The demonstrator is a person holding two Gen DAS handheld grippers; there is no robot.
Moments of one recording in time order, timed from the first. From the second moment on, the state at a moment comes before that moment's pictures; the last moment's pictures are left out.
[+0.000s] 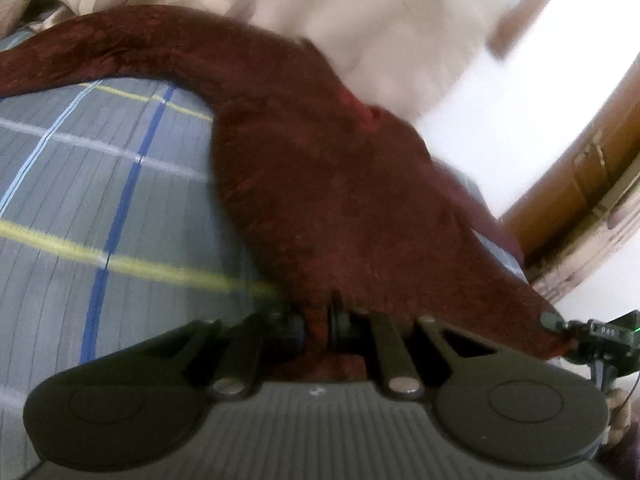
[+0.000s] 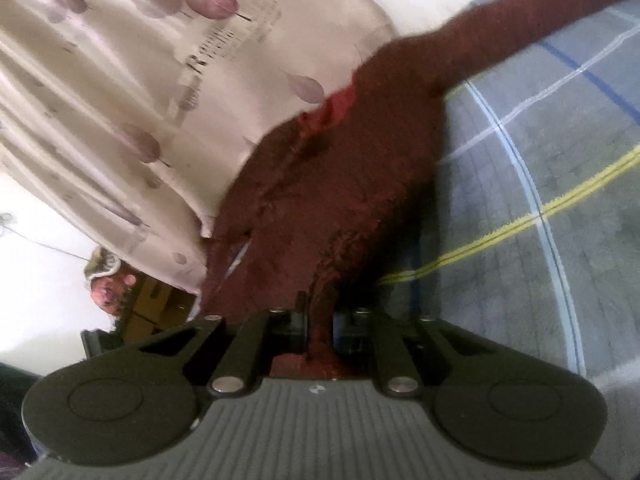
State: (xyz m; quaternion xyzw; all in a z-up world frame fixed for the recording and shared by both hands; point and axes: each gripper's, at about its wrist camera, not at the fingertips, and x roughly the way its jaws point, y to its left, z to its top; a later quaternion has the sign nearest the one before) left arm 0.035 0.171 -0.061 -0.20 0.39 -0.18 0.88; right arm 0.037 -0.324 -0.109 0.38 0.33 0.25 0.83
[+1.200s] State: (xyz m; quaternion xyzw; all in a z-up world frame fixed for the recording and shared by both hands) left arm 0.163 0.430 -0.090 -0.48 0.25 0.09 0.83; right arm -0.026 -0.310 -0.086 0.42 0.27 0.23 0.84
